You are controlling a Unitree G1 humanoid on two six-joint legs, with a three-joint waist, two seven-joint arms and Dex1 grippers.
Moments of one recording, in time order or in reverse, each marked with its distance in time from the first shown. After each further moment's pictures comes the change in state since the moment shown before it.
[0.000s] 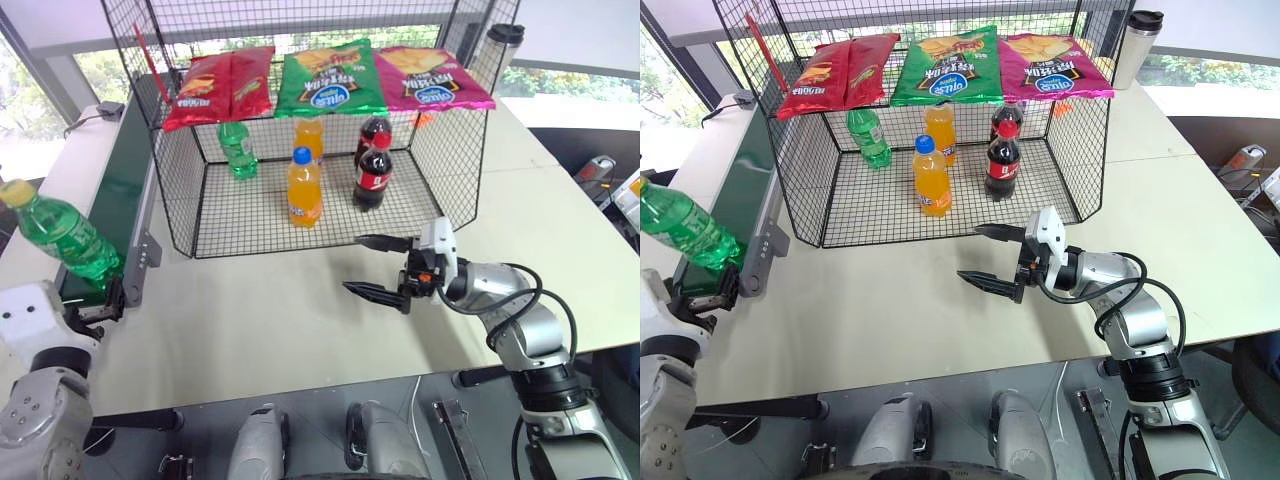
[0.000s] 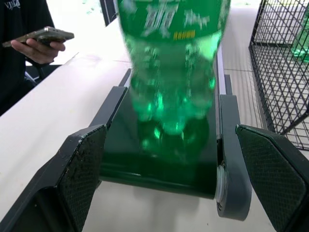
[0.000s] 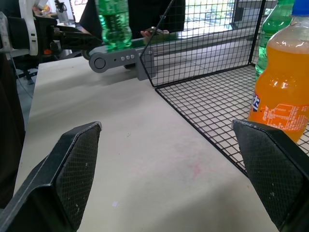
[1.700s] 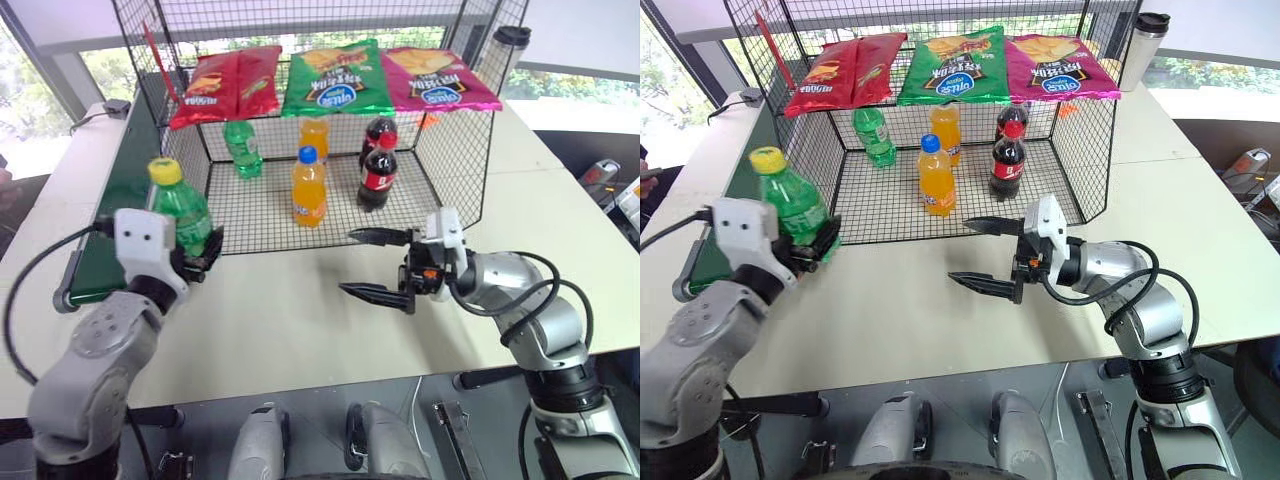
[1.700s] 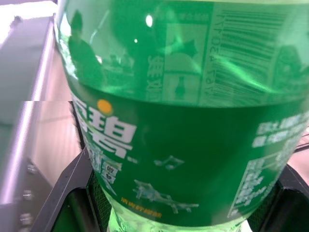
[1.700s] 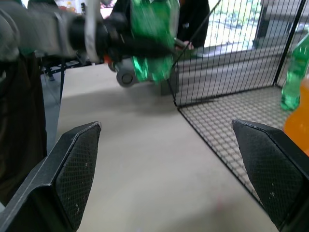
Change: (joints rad) left arm -0.345 0.162 -0.443 0.104 -0.023 0.076 -0.041; right arm -0.033 -0.042 -0.007 -0.167 0.092 0.128 -0.023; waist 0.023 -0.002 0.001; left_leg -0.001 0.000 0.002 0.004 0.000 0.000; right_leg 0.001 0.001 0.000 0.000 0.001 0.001
